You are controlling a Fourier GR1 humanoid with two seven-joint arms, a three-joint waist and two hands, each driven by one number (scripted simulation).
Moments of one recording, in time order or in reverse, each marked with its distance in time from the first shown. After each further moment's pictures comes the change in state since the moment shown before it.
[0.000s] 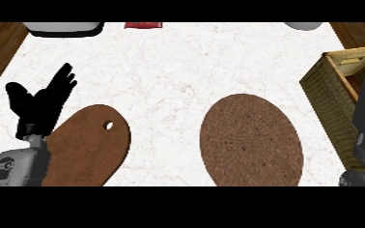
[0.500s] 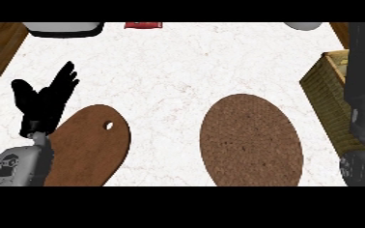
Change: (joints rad) left arm -0.017 -0.007 -0.013 0.008 -0.015 0.024 0.010; right arm -0.195 -0.010 0.075 0.191 0.000 0.054 0.001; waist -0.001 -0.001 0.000
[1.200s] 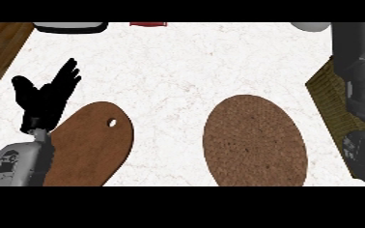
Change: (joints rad) left arm -0.024 0.011 -0.008 0.015 0.014 -0.019 -0.007; right arm -0.251 0.005 0.072 0.236 0.069 0.004 0.083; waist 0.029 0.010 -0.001
